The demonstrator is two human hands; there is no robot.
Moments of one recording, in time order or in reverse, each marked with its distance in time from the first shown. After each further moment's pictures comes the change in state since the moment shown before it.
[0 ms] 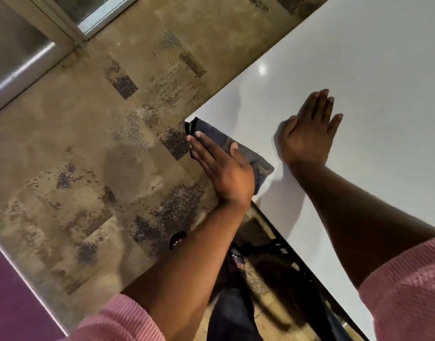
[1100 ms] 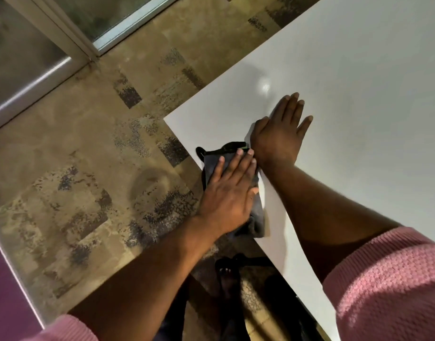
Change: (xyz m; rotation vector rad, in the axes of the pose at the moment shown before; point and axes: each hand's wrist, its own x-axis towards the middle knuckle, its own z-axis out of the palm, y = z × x) left_hand -0.053 -0.025 0.005 0.637 -0.399 0.907; right_hand 0.001 0.005 -0.011 0.064 -0.070 -0.008
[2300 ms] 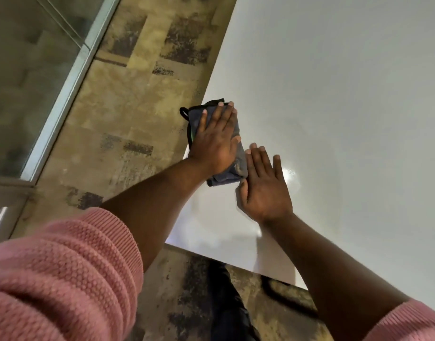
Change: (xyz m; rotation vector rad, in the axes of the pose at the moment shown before) left_hand 0.300 -0.068 -0.048 0.120 -0.094 0.518; right_hand 0.002 -0.005 0.007 0.047 0.008 0.090
